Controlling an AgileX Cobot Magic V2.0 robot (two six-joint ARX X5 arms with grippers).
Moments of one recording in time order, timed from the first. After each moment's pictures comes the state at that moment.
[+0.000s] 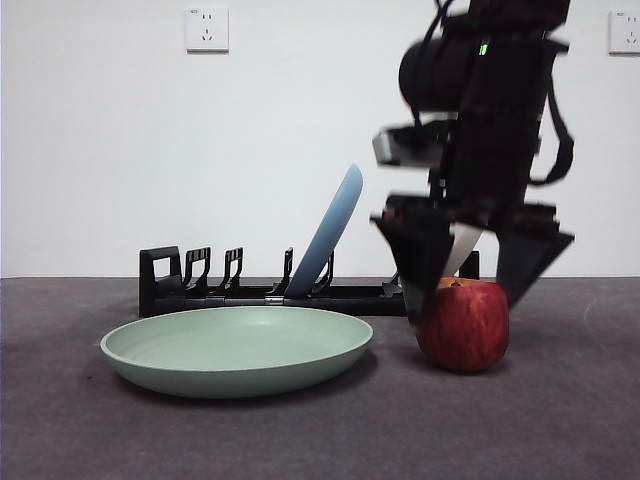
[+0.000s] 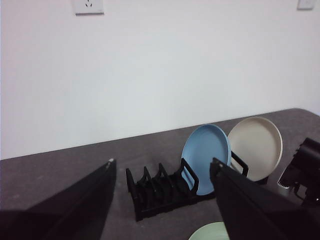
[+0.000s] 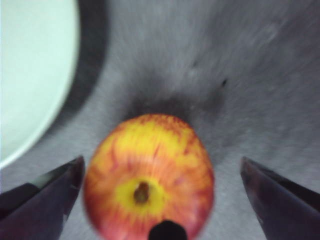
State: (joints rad) left arm -0.81 0.52 1.14 -0.71 -0.55 -0.06; right arm 0.52 1.80 1.24 -0.77 0.00 -0.08
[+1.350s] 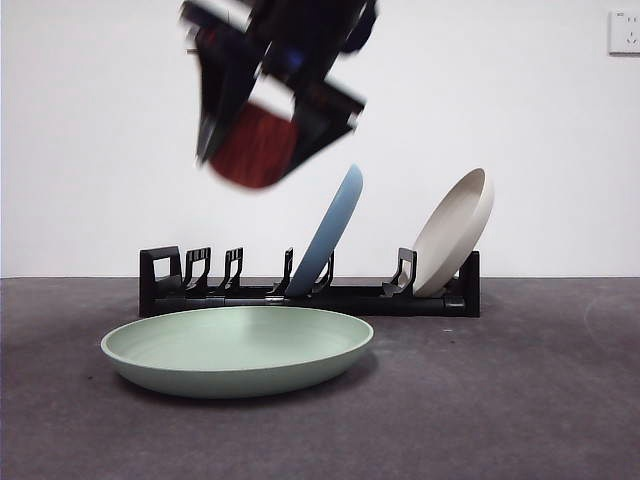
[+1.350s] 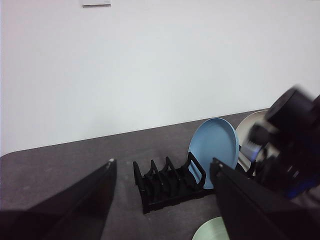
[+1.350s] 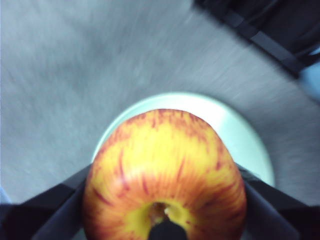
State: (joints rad) left arm -0.81 0.52 1.14 -0.74 -0.57 -0.07; right arm 0.78 1.90 1.69 -0.77 -0.12 -0.01
